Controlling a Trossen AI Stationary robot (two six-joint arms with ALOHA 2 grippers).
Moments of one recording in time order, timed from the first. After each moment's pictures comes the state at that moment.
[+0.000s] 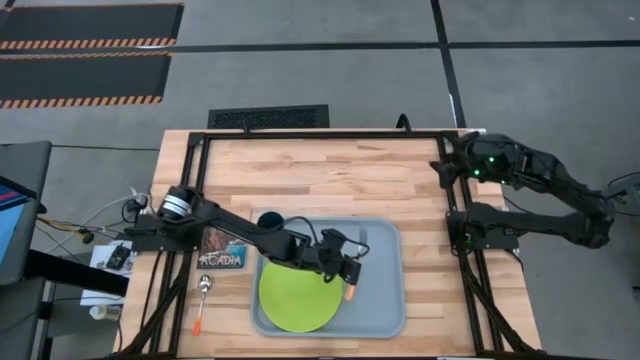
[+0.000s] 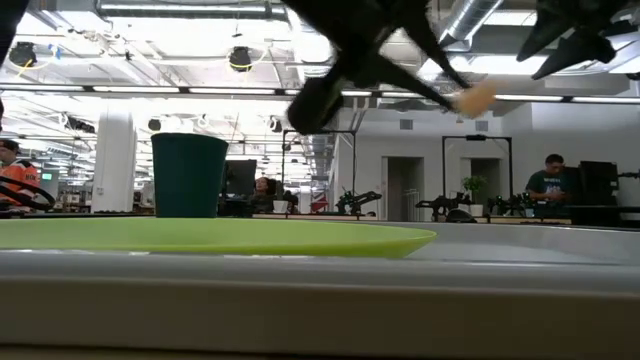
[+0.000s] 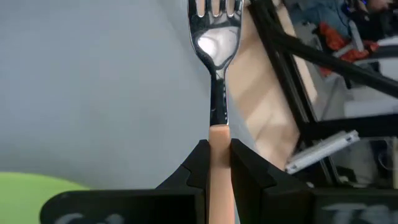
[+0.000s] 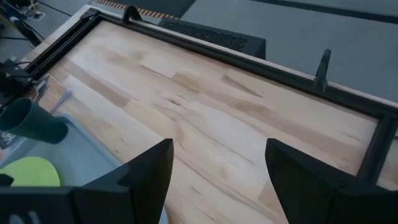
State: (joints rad) left arm -0.31 2.01 1.47 -0.12 -0.25 -1.28; right arm -0.41 0.59 0.98 -1.05 0.25 0.53
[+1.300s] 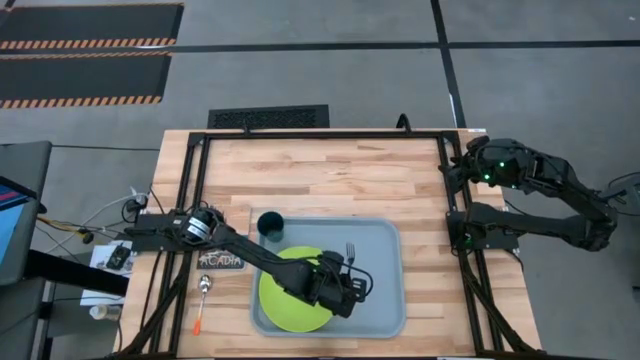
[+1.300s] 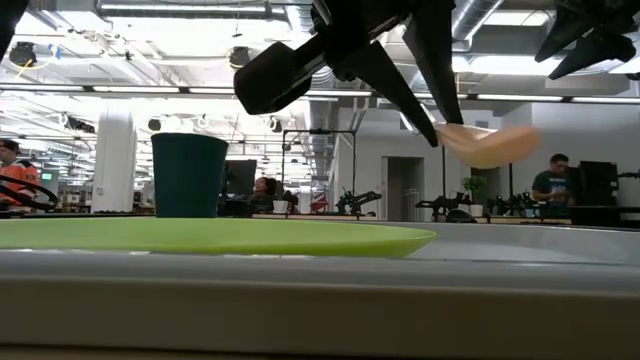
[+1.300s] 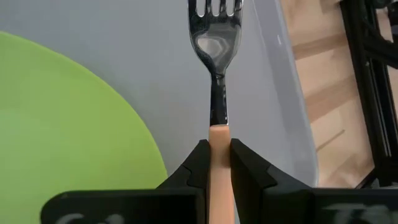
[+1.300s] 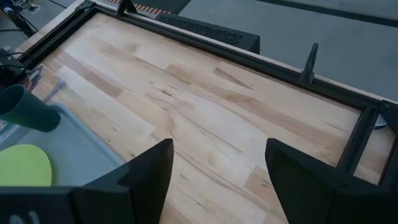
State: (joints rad) left arm -0.43 2.23 1.88 -0.70 -0.45 -1.67; right arm -0.41 0.52 0.98 -1.13 0.27 0.51
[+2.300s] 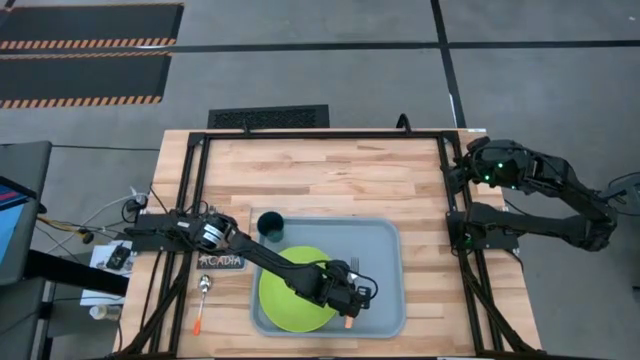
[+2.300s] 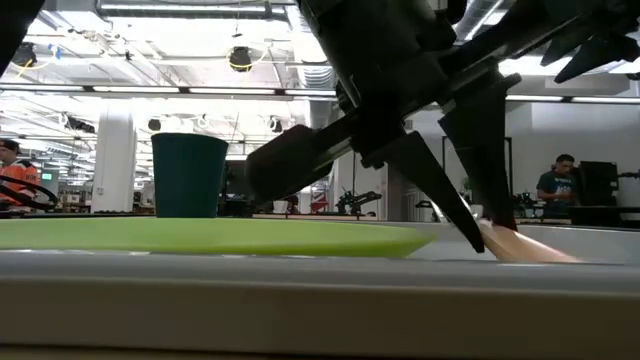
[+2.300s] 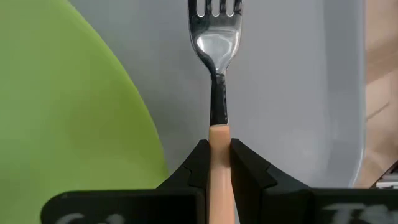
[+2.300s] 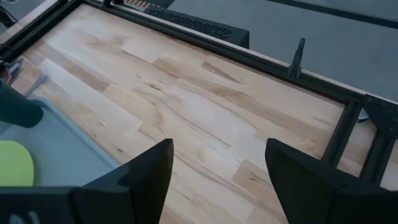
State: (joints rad) left arm -0.41 2.36 1.89 -0.57 -0.27 -1.70; right arm -0.41 0.52 0.98 -1.17 0.30 0.51
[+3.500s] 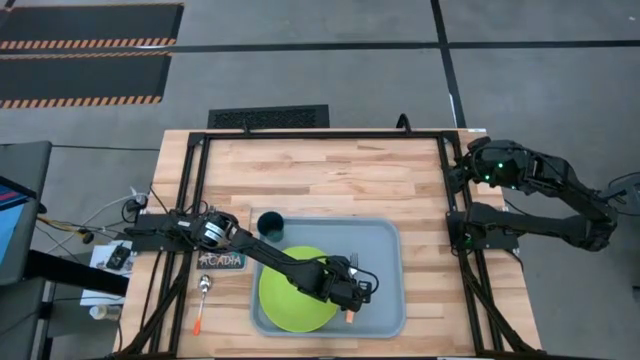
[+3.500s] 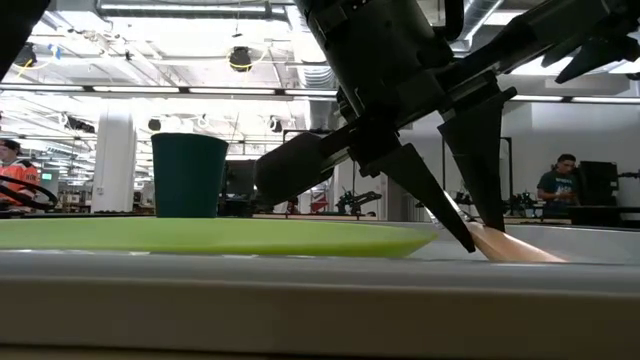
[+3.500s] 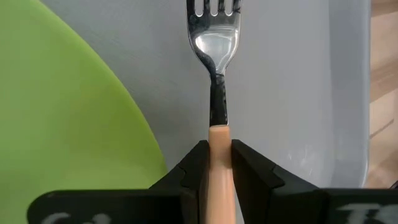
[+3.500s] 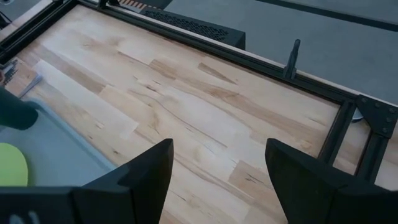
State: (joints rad) left arm -0.39 2.36 1.89 -0.58 -0.27 -1.70; right arm -0.41 0.52 0.98 -1.18 0.32 0.51
